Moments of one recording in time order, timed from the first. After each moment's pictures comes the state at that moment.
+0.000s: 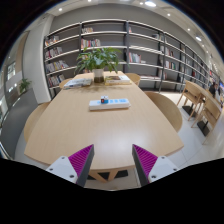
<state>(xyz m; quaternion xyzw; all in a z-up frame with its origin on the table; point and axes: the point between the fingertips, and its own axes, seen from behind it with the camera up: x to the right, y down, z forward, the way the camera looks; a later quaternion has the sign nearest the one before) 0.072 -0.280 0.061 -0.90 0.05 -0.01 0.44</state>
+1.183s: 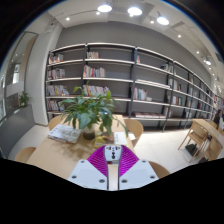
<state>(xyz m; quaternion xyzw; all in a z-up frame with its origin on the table) 0.166 0.058 0.260 -0.82 -0.02 -0.03 0.57</state>
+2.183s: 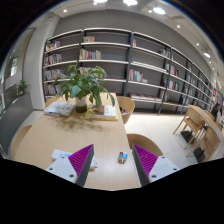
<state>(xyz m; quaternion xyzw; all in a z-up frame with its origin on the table) 0.233 -0.042 0.178 -0.87 -0.01 -0.04 0.50</state>
